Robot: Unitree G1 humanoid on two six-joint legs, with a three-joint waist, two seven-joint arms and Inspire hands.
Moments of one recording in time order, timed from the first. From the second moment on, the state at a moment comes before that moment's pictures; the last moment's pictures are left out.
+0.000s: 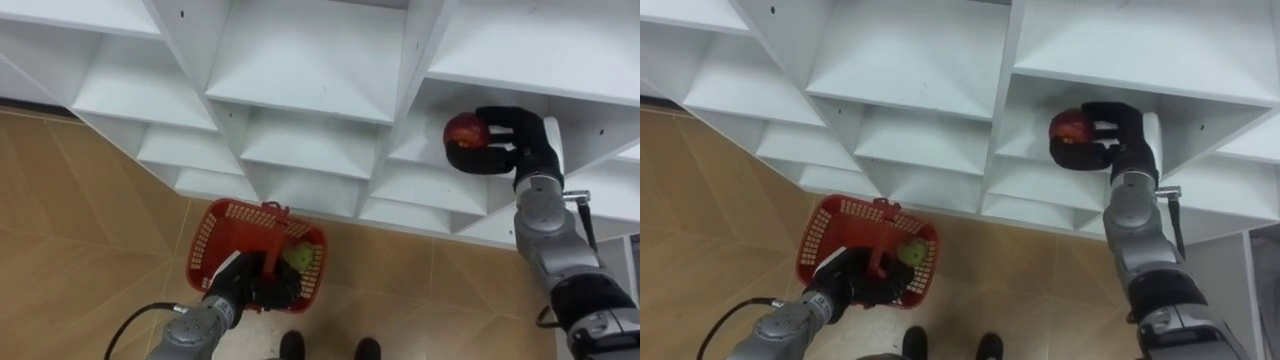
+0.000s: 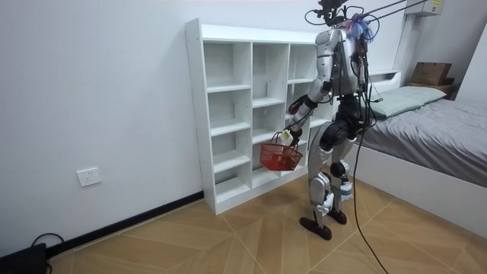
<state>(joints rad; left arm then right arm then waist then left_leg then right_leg) -0.15 0.18 -0.24 0.85 -0.15 -0.04 -0.13 -0.49 -0.36 0.11 0.90 0.04 -0.12 -0.30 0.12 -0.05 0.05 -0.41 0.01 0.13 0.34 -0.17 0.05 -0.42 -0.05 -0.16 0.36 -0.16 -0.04</state>
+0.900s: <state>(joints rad) -0.16 0.18 -0.25 0.82 -0.15 -0.04 -0.12 -0.49 -0.32 0.14 0.87 0.03 -0.14 -0.30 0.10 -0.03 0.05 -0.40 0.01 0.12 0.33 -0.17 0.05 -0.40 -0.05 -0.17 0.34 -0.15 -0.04</state>
